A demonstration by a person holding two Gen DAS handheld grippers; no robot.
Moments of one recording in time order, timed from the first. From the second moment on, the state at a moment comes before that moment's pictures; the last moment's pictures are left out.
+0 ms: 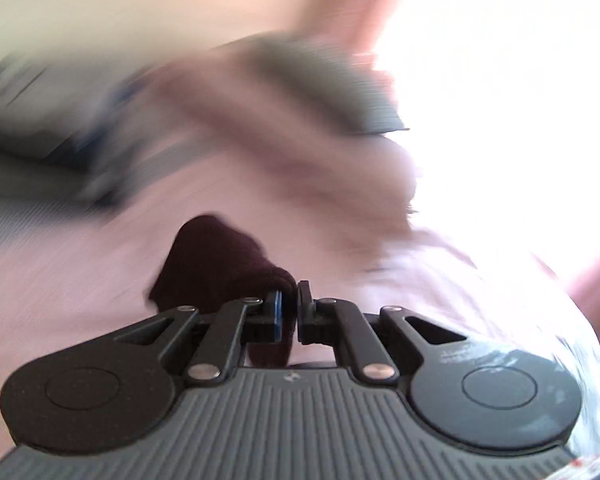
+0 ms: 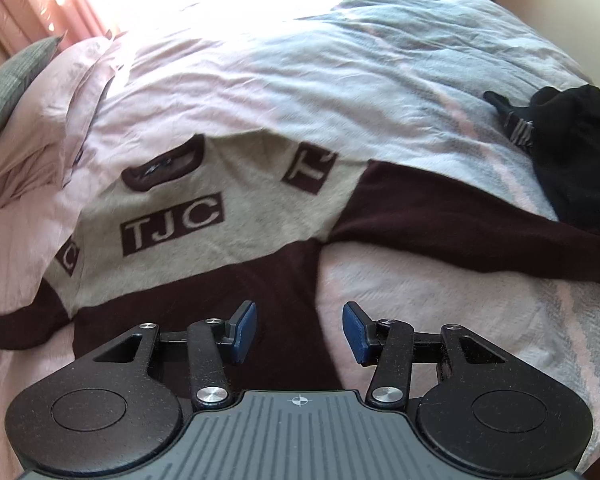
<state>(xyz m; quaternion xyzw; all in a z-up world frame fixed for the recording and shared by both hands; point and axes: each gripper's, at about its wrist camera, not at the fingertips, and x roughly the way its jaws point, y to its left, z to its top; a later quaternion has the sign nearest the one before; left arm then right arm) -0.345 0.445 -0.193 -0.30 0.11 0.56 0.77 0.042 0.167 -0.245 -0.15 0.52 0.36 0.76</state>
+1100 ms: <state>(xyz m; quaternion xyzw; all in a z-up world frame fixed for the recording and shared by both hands) -0.198 0.392 -0.405 0.18 0.54 0.25 0.78 0.172 0.230 -0.395 0.16 0.62 0.31 0.71</state>
